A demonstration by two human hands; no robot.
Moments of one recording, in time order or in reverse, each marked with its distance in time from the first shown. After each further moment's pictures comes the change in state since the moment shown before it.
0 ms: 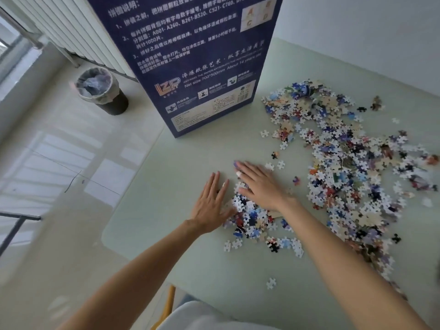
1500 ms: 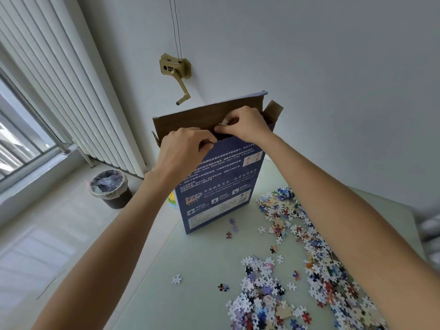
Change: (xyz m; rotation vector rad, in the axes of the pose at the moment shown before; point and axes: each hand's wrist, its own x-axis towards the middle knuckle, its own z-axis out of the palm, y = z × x) left_hand -0.004 -0.011 -0.385 0.034 0.946 0.200; right_hand 0.081 -0.096 -0.394 0.263 0.650 0.065
